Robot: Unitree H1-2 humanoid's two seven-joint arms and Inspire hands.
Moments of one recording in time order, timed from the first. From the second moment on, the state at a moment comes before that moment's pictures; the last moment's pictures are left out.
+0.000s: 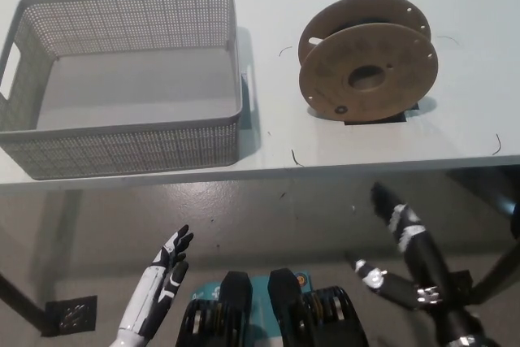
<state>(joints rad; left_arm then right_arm) 0.00 0.14 -0.10 0.22 0.17 -0.36 -0.02 -0.02 -0.09 0.09 -0.02 -0.02 -0.27 0.13</state>
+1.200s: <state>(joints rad) 0.00 0.14 -0.10 0.23 0.18 -0.36 -0.02 -0.93 -0.63 0.27 0.02 -0.16 0.26 0.44</state>
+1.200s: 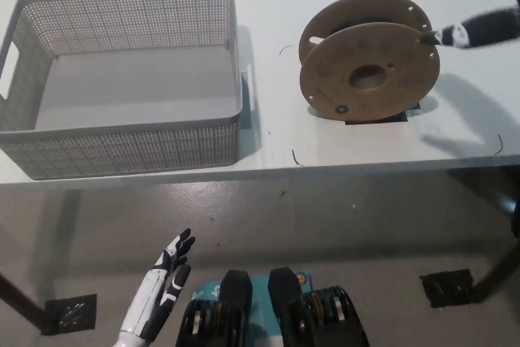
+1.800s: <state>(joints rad) 0.00 0.14 -0.11 0.24 0.18 -0.36 -0.02 -1.38 -0.59 0.57 0.54 -0.27 0.40 0.71</state>
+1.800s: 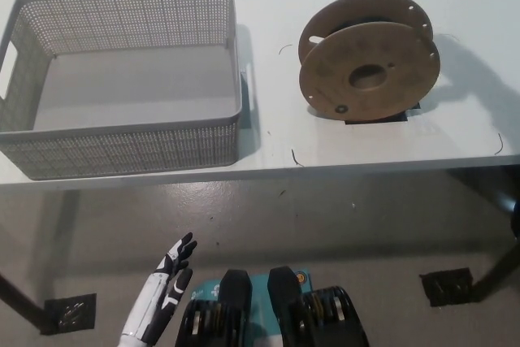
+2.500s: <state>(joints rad) 0.02 0.15 -0.12 0.24 0.18 -0.37 -0.03 -1.67 -0.38 0.64 1.09 -0.32 0.29 0.98</state>
